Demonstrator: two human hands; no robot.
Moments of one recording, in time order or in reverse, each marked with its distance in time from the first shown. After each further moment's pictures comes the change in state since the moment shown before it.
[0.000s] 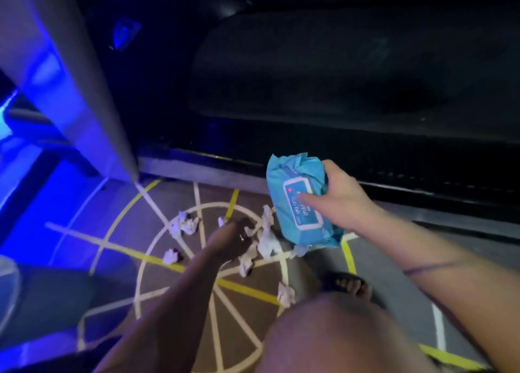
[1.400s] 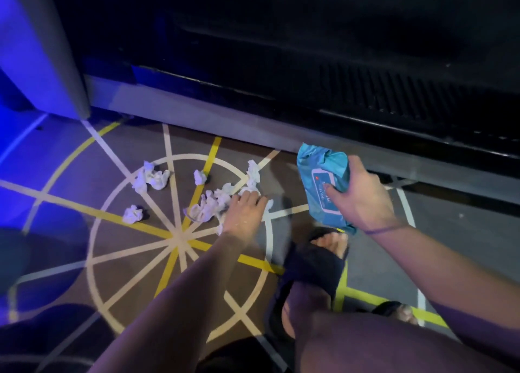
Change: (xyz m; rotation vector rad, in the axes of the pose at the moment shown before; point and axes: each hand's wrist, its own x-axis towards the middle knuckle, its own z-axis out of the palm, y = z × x) left_hand 0.055 -0.011 0.151 0.565 0.202 0.277; right_hand -0.016 0.108 0.067 -0.399 0.213 0.081
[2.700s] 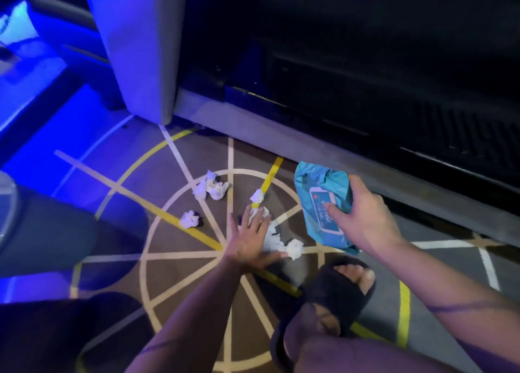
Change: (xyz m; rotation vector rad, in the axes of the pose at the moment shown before) left_hand -0.046 -0.108 0.051 -0.235 -0.119 -0.202; right_hand 0.023 -0.102 0.054 0.059 -0.160 -0.165
